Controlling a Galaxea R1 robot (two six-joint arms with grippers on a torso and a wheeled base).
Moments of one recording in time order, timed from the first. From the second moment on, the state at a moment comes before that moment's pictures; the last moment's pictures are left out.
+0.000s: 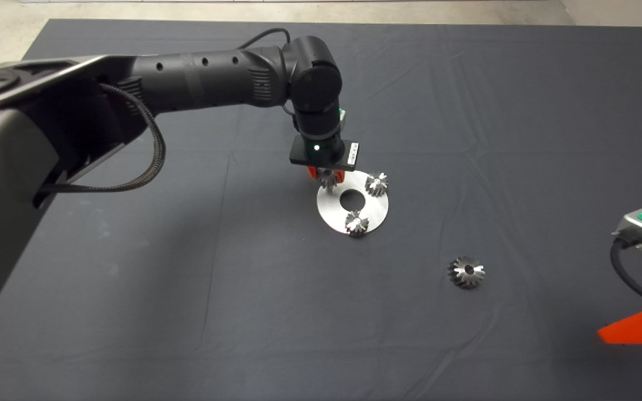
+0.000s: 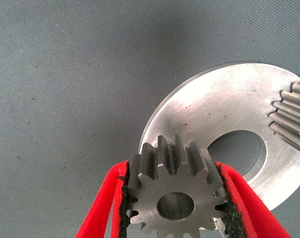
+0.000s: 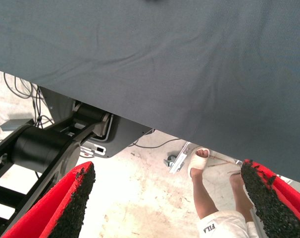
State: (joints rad) left arm -0.43 2.95 -1.61 0.28 1.33 -1.12; right arm 0.68 1.84 -0.36 0.13 -1.46 1.21
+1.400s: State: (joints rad) left arm -0.41 2.95 -1.61 0.28 1.33 -1.12; right arm 0.68 1.84 -0.36 0.14 -1.46 1.21
